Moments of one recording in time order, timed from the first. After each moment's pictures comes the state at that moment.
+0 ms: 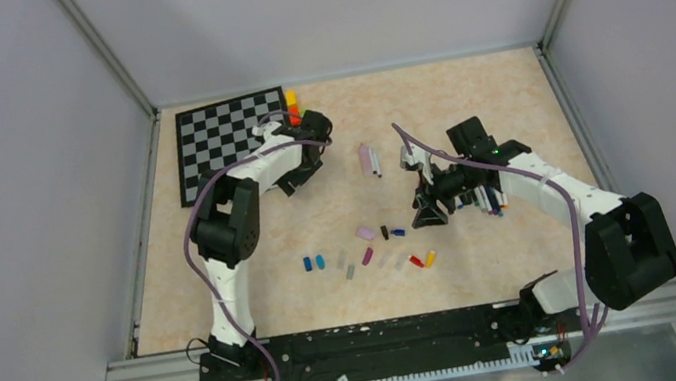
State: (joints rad) left arm -0.48 2.11 1.59 -0.78 -0.59 -1.14; right arm 0.36 1.35 0.90 -0.59 -0.85 -0.64
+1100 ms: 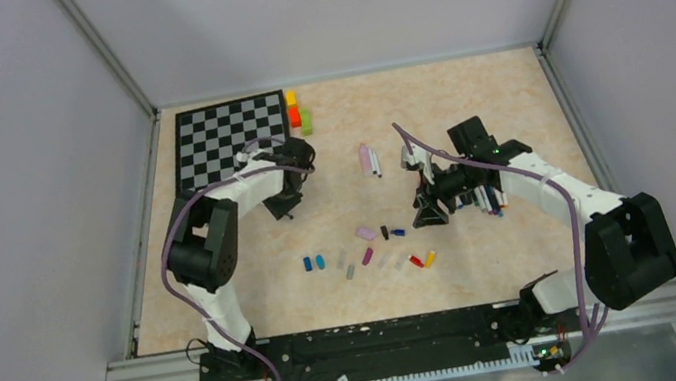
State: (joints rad) left arm -0.46 1.90 1.26 -0.76 -0.56 -1.08; right arm 0.36 1.35 0.90 -0.60 -0.85 -0.65
